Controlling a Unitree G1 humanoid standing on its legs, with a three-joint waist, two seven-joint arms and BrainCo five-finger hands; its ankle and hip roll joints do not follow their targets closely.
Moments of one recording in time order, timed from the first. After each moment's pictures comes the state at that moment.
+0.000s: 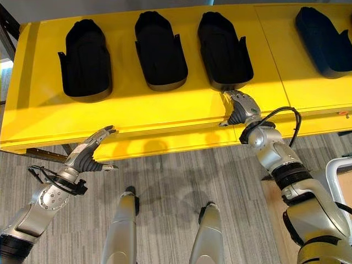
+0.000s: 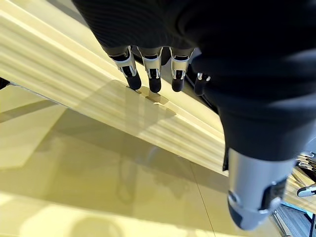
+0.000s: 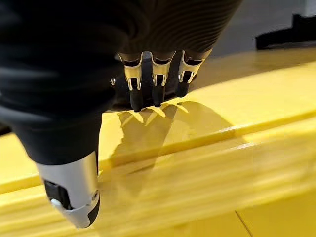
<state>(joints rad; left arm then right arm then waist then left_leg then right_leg) -0.02 0.72 -0.12 -0.10 0.32 -0.19 0.05 -0.80 -0.80 0.50 0.59 -0.42 -0.08 -0.14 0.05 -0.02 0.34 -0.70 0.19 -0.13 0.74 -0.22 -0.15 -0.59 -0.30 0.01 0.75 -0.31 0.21</state>
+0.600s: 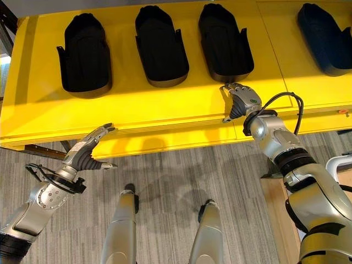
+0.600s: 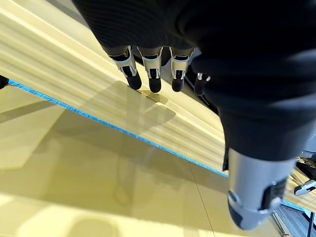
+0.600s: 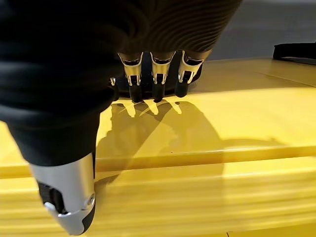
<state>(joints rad) -0.02 0.73 -0.11 -0.11 0.32 -0.19 0.05 -0.95 -0.84 0.66 0.69 -0.42 -0.09 -0.12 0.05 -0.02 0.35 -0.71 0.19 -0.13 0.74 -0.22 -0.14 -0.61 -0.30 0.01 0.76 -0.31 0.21</state>
